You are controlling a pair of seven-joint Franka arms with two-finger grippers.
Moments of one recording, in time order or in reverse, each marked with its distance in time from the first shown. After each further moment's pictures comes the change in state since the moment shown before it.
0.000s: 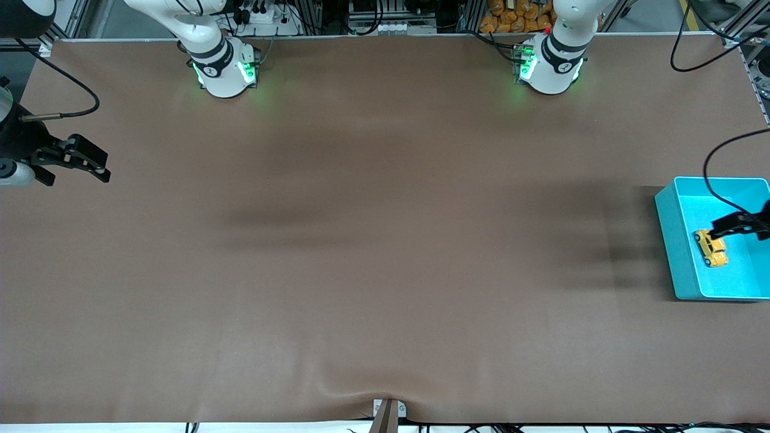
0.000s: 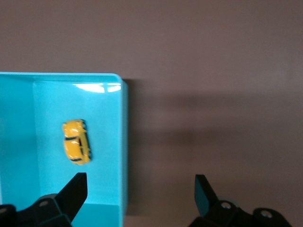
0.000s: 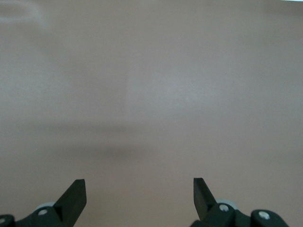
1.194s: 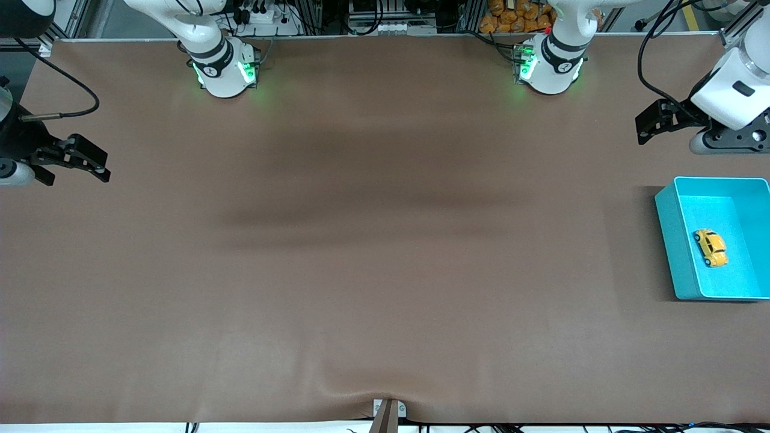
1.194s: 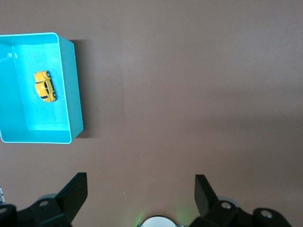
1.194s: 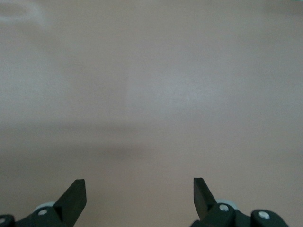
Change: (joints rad) left arm -0.580 -0.317 0.275 0.116 -0.101 -0.510 -0.192; right arm 0.000 0.001 0.000 0.002 0.000 -0.004 0.000
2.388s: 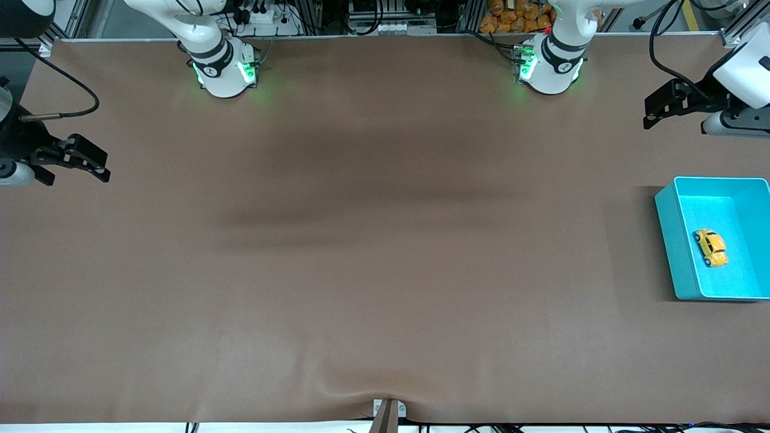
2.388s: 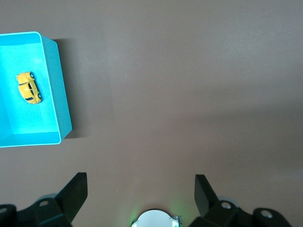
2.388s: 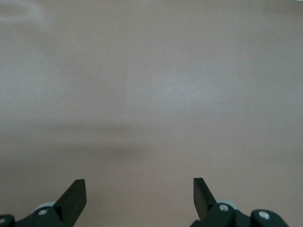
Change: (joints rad) left arm -0.036 -0.028 0.076 0.007 -0.079 -0.027 0.075; right arm 0.000 0.000 0.000 0.000 0.000 0.000 0.000
